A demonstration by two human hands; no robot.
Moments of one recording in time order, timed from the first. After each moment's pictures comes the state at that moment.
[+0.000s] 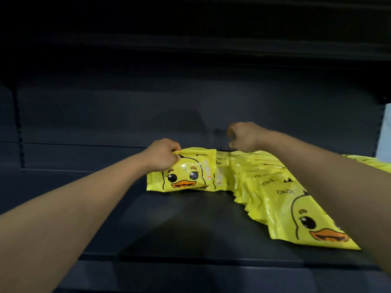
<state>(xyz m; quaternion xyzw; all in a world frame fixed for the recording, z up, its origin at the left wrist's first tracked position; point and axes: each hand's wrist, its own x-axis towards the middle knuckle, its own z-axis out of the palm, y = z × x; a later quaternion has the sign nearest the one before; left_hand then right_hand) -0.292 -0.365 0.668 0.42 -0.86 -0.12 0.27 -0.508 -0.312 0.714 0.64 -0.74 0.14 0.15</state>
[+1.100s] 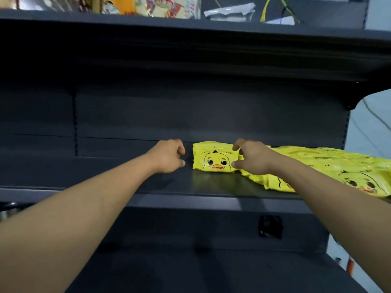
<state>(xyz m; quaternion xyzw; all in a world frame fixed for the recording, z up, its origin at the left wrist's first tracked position) -0.180 -0.245 0.657 0.43 -0.86 -0.06 0.28 -0.389 -0.146 0.670 0.65 -0.73 0.18 0.11</state>
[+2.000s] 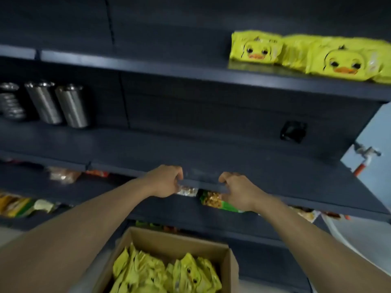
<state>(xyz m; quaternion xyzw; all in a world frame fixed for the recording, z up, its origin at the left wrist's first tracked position) -0.061 -0.098 0.383 0.50 -0.84 -0.23 -0.01 -0.278 -0.024 0.384 0.69 -0.69 0.07 -0.21</state>
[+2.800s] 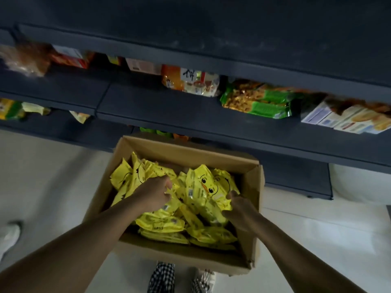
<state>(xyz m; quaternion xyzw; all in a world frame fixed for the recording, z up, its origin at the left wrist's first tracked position) -0.014 -0.052 0.030 0.58 -0.70 -0.39 -0.16 -0.253 0.028 0.018 0.51 -0.72 -0.08 -0.47</state>
